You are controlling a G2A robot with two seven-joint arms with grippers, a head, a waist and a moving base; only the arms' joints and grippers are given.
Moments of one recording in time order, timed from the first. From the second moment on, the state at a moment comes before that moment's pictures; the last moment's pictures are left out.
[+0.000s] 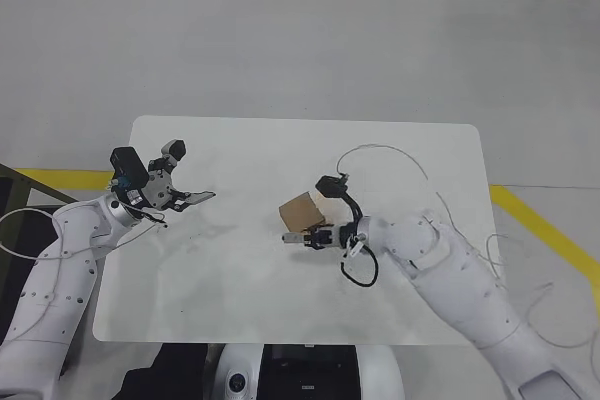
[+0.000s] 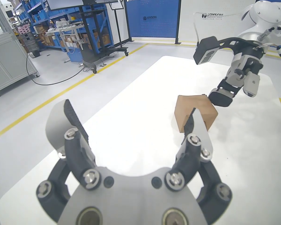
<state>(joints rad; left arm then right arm) 1.29 -0.88 -1.49 -1.37 1.40 -0.90 0.57 -1.01 -1.19 0.85 -1.60 -0.21 0.06 0.93</state>
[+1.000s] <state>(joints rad) 1.29 -0.88 -1.49 -1.37 1.40 -0.90 0.57 -1.05 -1.20 0.70 -1.71 -0.95 0.16 0.79</state>
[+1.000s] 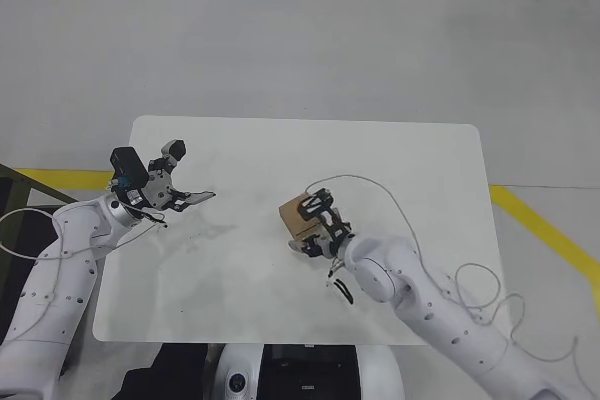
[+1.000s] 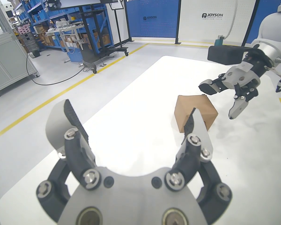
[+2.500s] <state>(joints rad) 1.29 -0.88 -1.49 -1.37 1.40 -0.90 0.57 -1.08 -1.26 0.76 -1.71 -0.96 0.12 0.82</state>
